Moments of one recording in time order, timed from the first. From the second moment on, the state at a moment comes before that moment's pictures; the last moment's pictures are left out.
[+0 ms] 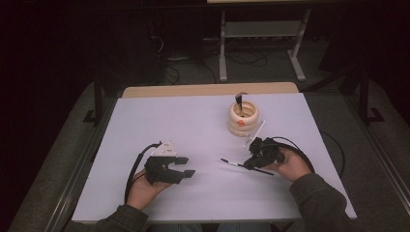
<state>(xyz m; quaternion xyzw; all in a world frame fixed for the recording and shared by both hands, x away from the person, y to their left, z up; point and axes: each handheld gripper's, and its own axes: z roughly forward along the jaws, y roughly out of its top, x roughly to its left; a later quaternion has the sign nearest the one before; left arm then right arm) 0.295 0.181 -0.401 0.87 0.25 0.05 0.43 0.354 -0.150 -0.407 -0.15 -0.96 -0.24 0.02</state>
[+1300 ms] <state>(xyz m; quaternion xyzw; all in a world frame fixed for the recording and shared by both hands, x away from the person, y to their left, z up) 0.288 0.173 -0.393 0.85 0.22 -0.01 0.48 0.319 -0.080 -0.365 -0.07 -0.93 -0.37 0.03</state>
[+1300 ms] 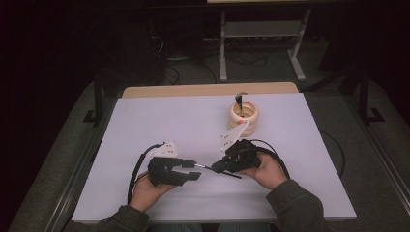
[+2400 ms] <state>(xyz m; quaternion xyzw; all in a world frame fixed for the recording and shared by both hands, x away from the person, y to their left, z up) 0.292 0.182 -0.390 0.83 0.19 -0.07 0.51 0.307 -0.053 -0.379 -0.03 -0.93 -0.37 0.02</state>
